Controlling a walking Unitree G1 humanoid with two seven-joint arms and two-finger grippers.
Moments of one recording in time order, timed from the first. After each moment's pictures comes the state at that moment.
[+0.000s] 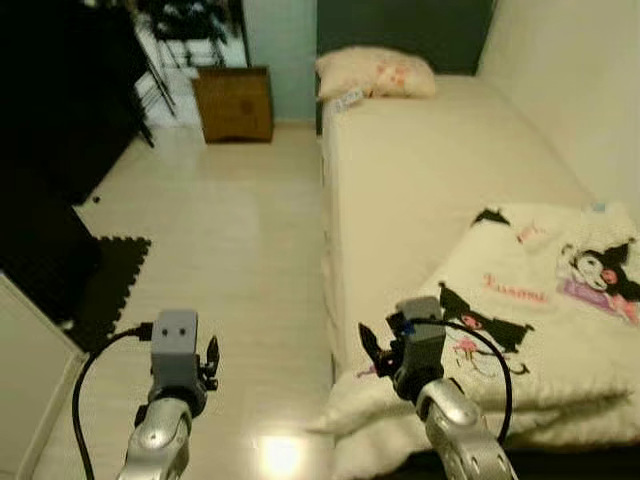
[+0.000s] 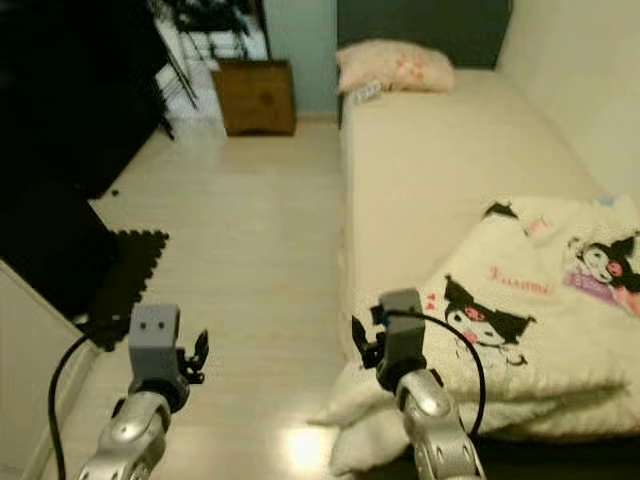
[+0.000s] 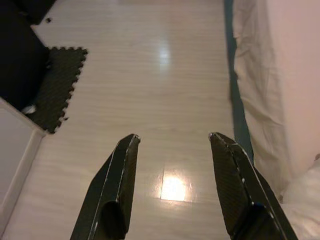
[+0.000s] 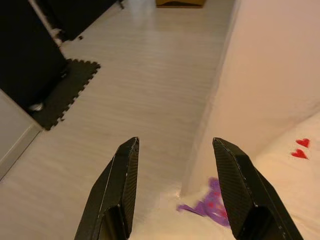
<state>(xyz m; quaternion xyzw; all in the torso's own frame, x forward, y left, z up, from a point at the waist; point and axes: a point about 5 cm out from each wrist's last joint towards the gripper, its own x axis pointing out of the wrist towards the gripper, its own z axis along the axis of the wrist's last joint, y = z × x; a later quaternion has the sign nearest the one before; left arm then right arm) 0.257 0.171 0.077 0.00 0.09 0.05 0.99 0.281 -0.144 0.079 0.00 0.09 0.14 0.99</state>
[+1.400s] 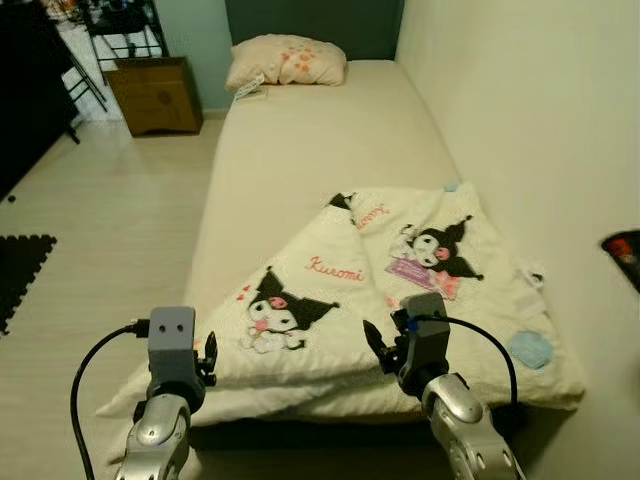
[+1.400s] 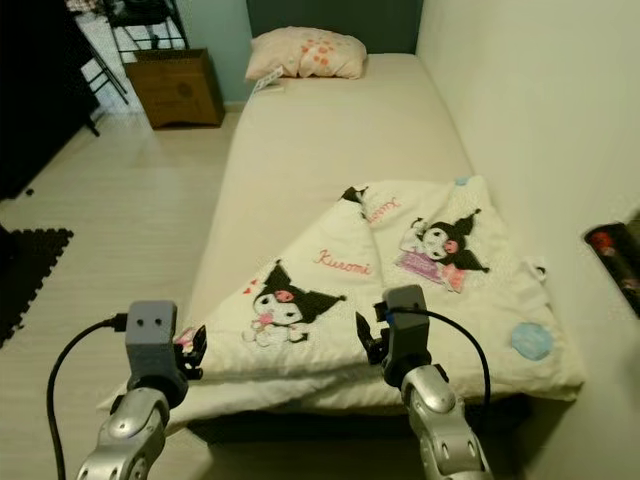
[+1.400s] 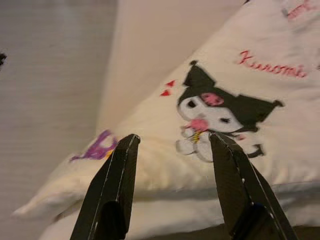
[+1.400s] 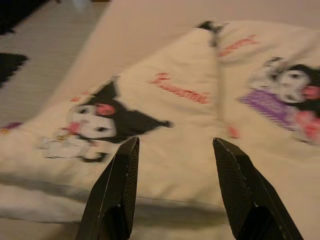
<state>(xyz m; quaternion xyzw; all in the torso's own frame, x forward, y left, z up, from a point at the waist) 0.258 0.175 0.082 0.00 0.08 0.06 1.00 0.284 -0.154 0.079 -0.01 0.09 0.13 0.99</state>
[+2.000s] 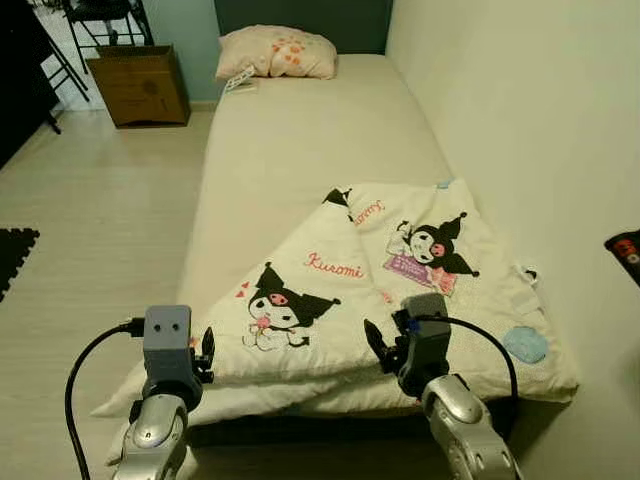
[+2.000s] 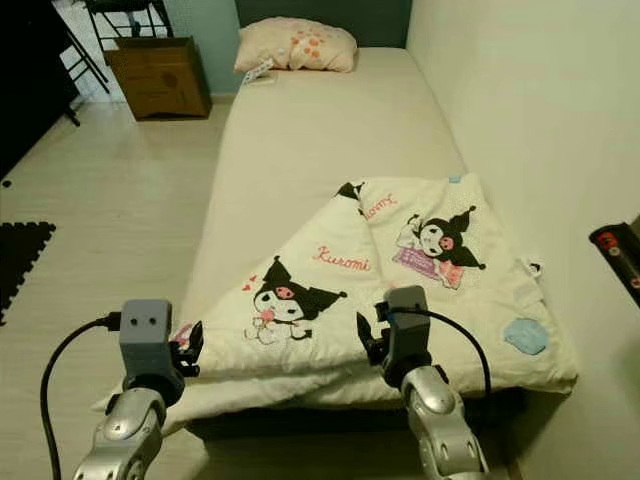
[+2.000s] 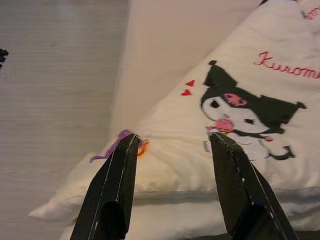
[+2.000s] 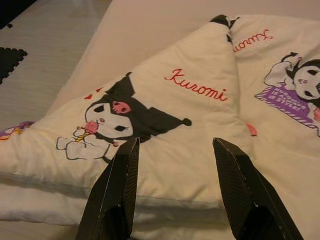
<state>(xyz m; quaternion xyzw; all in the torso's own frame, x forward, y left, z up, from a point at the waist) 0.255 0.180 0.084 0.00 0.07 0.07 1.00 0.283 -0.146 0.078 0.00 0.09 0.13 0.99</state>
